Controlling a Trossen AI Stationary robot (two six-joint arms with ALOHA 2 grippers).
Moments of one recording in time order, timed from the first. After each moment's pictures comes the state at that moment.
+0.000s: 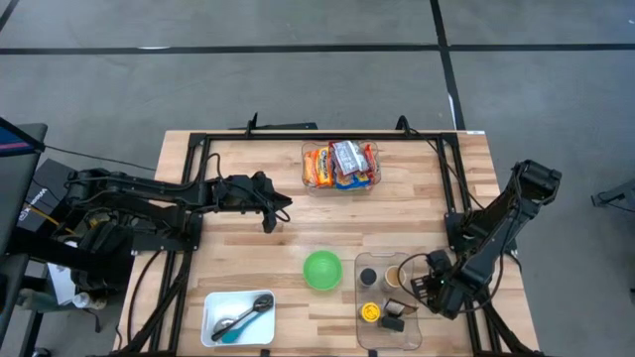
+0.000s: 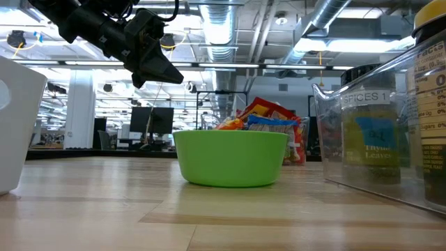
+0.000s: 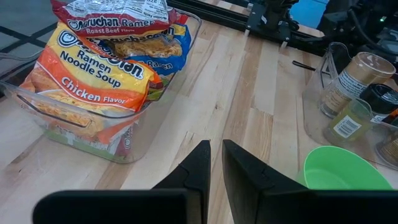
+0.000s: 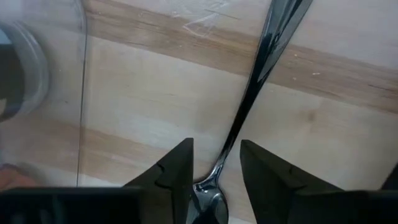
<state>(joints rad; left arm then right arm) 0.08 1.13 0.54 0.14 -0.15 -0.24 1.00 1.42 0.65 -0.72 0.10 2.32</state>
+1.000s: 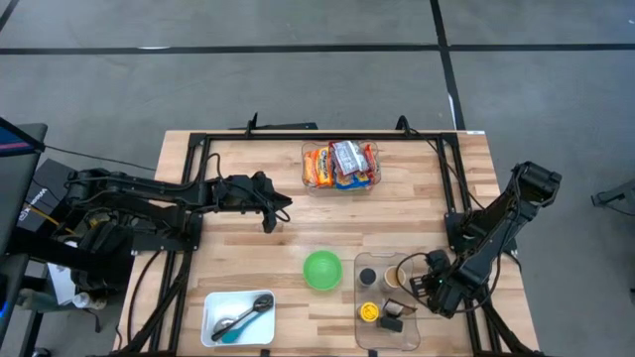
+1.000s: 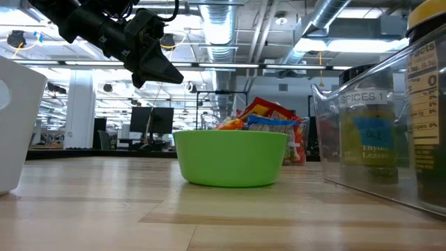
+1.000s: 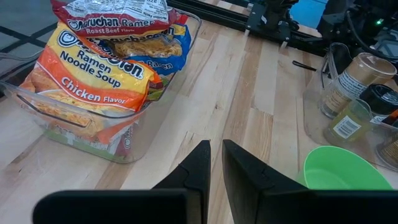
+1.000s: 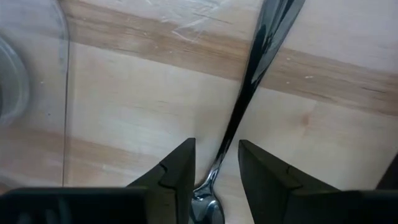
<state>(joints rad) 0.08 1.13 0.54 0.14 -0.15 -0.24 0.98 1.46 0.65 -0.74 0.06 2.32</state>
